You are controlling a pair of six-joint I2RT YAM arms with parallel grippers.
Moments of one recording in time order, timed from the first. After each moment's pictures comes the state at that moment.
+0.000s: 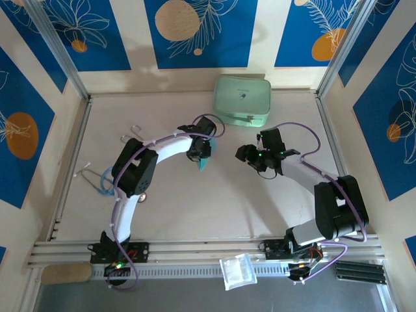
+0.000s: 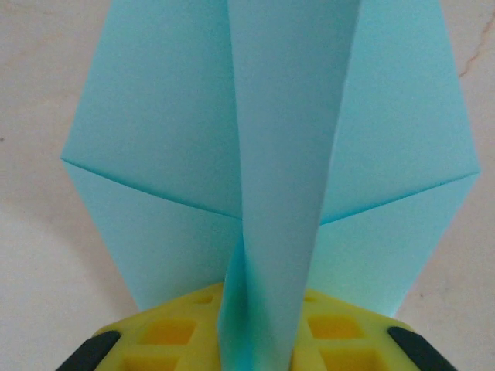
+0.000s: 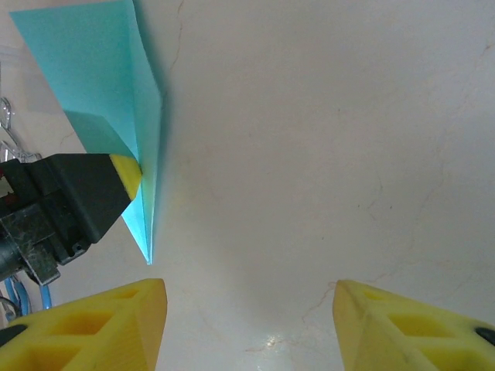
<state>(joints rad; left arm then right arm) -0.65 2.17 1.62 -0.65 -0.10 -0.58 0.28 1.44 0.79 -0.26 -0.34 0.74</state>
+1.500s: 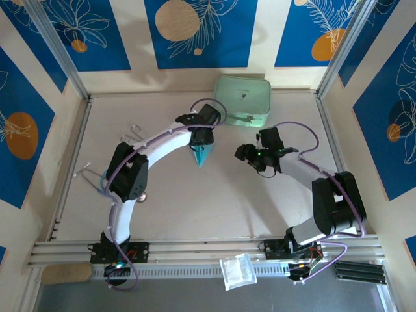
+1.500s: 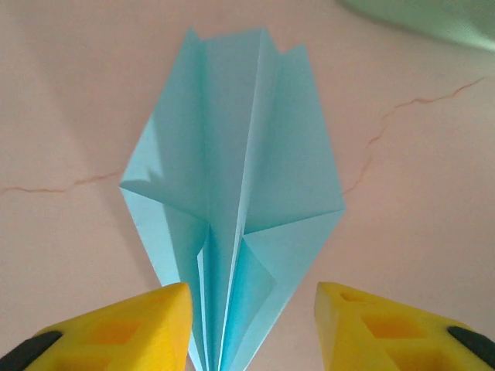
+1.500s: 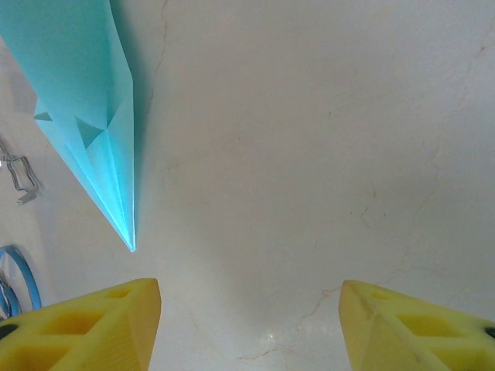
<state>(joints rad) -0.69 2.06 1.75 -0.76 -0.27 -0.69 0.28 1.48 0.82 -0.28 -0.32 0.74</state>
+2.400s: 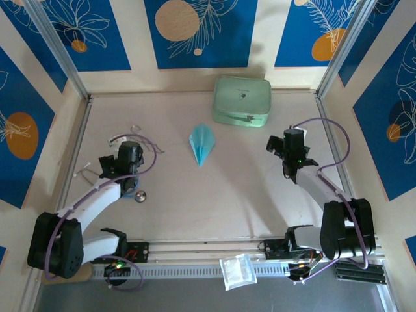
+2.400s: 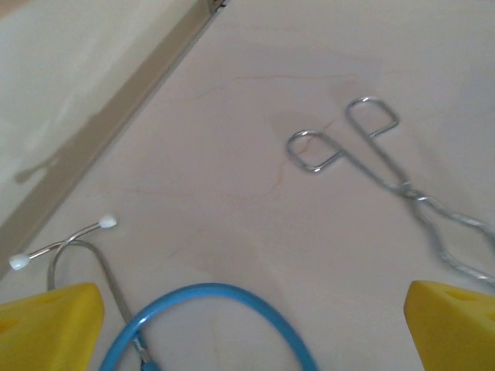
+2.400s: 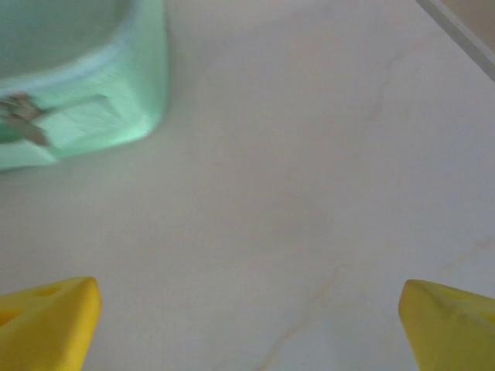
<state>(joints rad) -0.27 1.17 0.57 -0.07 -0.67 -0.28 0.09 1.27 0.64 -0.04 0.28 0.33</state>
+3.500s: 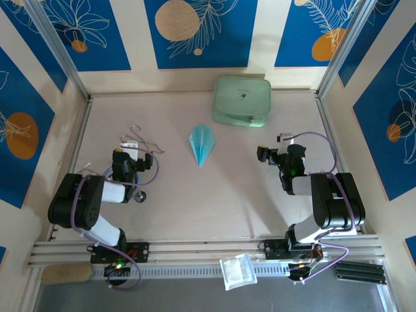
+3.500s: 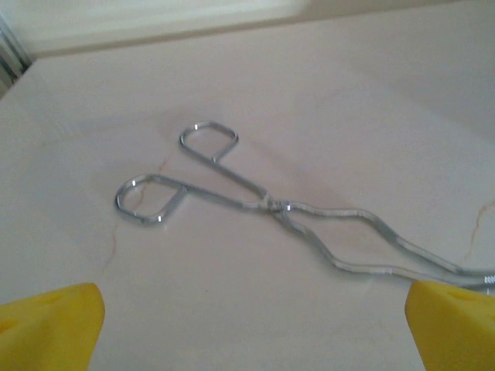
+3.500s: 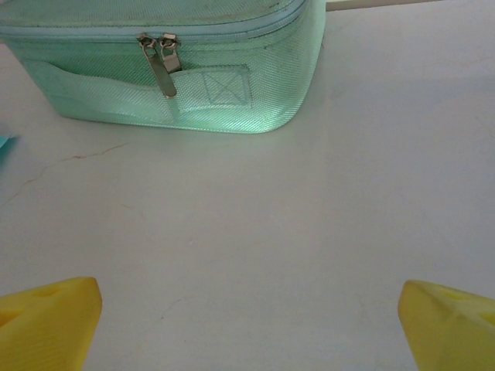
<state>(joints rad) -0.10 1.56 0.34 0.86 -0.10 0.06 0.01 1.52 0.39 0.71 -0.15 0.08</state>
